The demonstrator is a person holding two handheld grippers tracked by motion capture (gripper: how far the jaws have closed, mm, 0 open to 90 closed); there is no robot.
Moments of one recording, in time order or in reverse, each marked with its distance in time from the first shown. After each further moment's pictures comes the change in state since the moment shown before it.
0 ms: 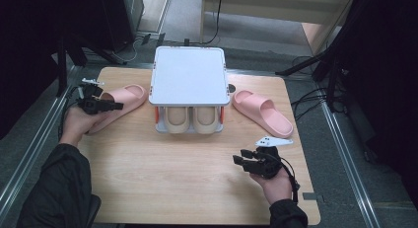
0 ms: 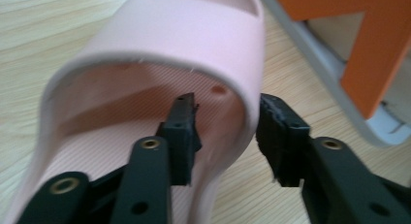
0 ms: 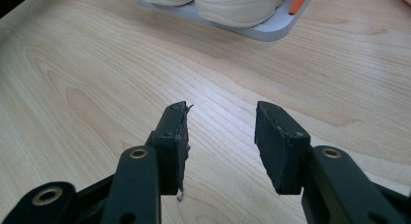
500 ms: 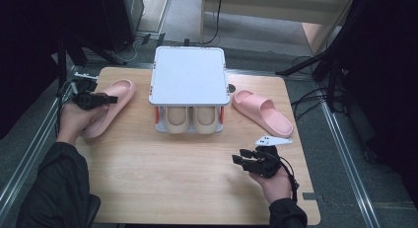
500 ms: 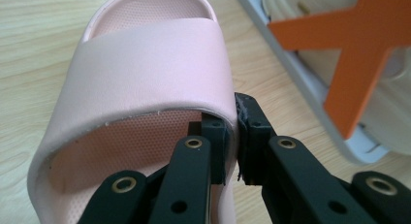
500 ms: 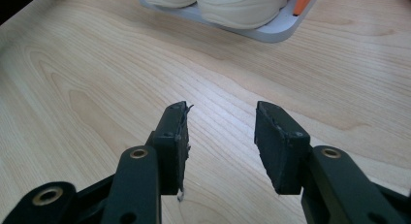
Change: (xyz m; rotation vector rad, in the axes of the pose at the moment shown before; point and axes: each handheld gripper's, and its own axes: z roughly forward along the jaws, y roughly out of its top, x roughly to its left) left arm -0.002 0.012 -0.031 -0.054 0.036 -0.067; right arm -0.001 0.002 0.003 0.003 0.017 0.003
